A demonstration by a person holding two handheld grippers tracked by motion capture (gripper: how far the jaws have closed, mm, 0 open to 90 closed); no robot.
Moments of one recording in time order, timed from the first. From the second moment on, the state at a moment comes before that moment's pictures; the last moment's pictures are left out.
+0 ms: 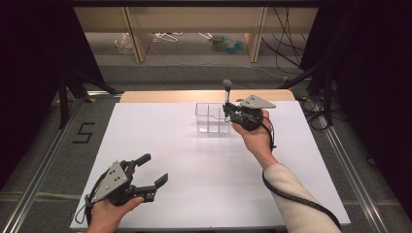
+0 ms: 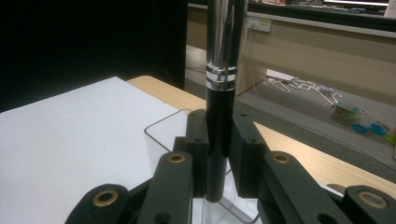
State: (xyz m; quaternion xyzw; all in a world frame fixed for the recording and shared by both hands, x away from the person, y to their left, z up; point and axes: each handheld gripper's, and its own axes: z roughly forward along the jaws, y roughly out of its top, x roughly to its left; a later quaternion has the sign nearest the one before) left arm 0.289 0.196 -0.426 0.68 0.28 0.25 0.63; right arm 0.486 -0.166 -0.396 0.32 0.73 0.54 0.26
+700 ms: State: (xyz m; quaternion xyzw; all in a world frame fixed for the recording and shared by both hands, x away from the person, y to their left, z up) left arm 0.288 0.196 -0.426 0.68 0.28 0.25 0.63; right arm 0.490 -0.168 -0.394 0.32 0.73 0.54 0.27
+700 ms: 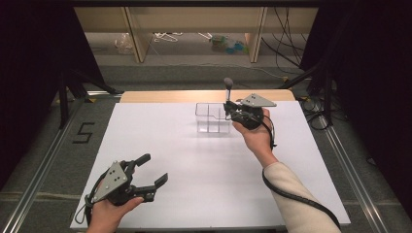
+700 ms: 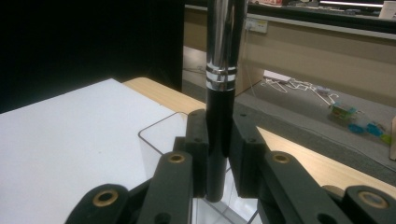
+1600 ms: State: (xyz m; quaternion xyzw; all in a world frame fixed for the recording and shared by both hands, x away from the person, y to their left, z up) left arm 0.289 0.196 -0.426 0.68 0.27 0.25 0.63; right arm 0.498 -0.166 -0.398 0.33 0.73 0.53 0.28
